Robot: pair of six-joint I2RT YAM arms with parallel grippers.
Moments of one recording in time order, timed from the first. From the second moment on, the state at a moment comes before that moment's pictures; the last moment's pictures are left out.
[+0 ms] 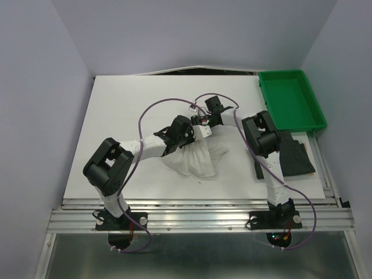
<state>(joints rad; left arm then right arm) -0.71 1.69 0.96 0.03 -0.05 0.64 0.45 2.39 1.68 -0.32 -1.01 0.19</state>
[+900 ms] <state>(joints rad) -0.63 1.92 1.24 -0.21 0.04 0.17 0.14 1.76 1.51 -0.42 -0.78 0.26</state>
